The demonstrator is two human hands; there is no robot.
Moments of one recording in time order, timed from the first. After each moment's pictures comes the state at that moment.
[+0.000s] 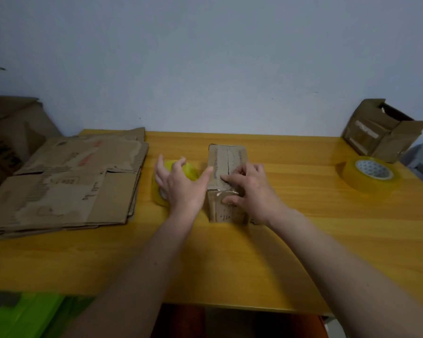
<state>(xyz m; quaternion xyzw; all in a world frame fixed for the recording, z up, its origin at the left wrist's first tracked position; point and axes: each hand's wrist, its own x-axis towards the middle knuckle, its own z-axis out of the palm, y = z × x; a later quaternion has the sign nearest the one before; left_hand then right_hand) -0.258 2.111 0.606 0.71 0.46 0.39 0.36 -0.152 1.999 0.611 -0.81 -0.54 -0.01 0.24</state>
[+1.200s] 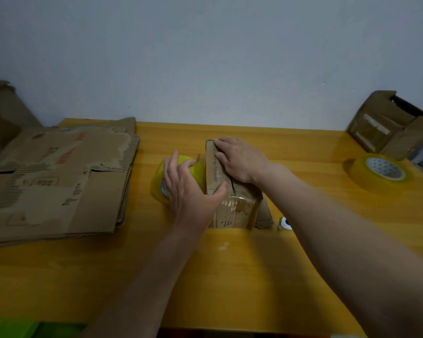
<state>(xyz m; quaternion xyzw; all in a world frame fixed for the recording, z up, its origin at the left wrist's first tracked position) -0.244 2.121 0.574 0.79 0.36 0.39 0.30 -0.098 2.090 0.627 -0.83 -0.55 0.01 0.07</state>
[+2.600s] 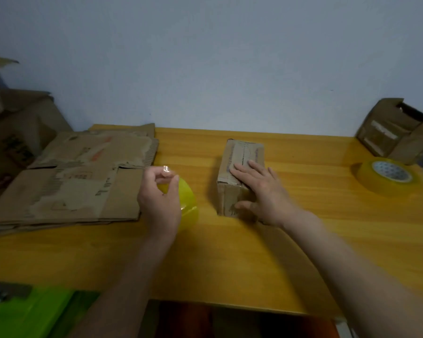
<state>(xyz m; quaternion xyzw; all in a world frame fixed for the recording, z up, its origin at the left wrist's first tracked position) -0.320 2.132 0.592 0.67 0.37 0.57 0.30 -0.146 2.008 0.597 -0.81 -0.56 -0.01 0.17</state>
